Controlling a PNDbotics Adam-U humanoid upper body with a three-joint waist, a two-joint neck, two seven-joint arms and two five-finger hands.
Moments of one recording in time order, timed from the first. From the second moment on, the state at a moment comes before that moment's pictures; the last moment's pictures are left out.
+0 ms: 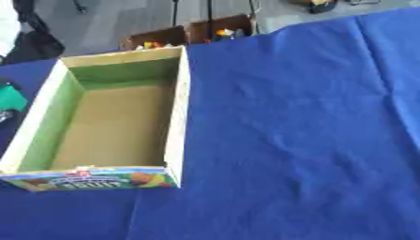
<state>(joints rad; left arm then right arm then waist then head) -1.11 0.91 0.06 -1.00 -1.06 -0.02 -0.91 -0.47 -0.52 -0.19 -1.98 0.34 -0.39 -0.60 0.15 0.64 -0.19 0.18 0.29</state>
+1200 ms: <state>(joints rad) -1.14 0.91 0.09 -0.98 -1.08 0.09 -0.89 -0.45 -0.52 -0.19 -1.98 0.34 -0.38 -0.60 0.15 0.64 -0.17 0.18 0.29</state>
